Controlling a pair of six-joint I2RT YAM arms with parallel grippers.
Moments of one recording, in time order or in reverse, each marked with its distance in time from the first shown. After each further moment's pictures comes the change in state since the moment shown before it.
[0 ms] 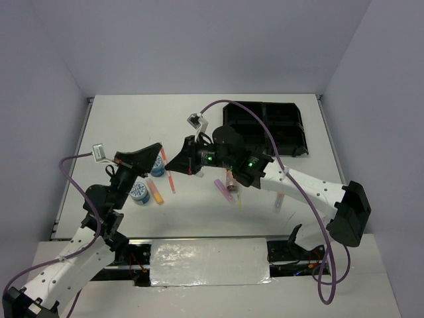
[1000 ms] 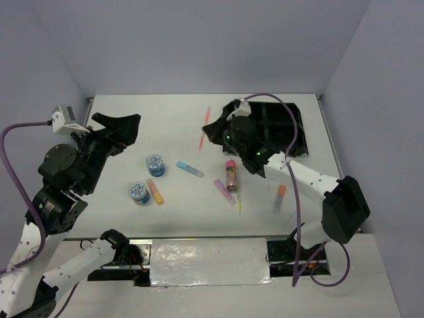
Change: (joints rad) left arm -0.056 0.185 0.851 -0.980 -0.348 0.232; right arm -0.219 0.045 -0.118 0.157 0.412 0.019
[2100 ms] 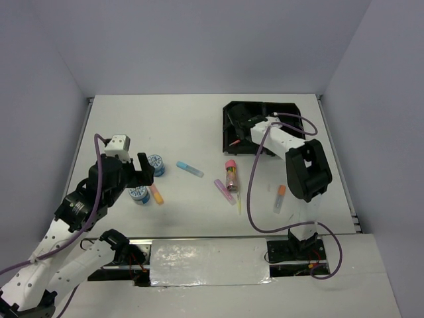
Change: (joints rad) left arm 0.000 -0.059 -0.318 -0.308 0.028 0.344; right arm -0.267 0.454 0.383 -0.869 0.576 0.807
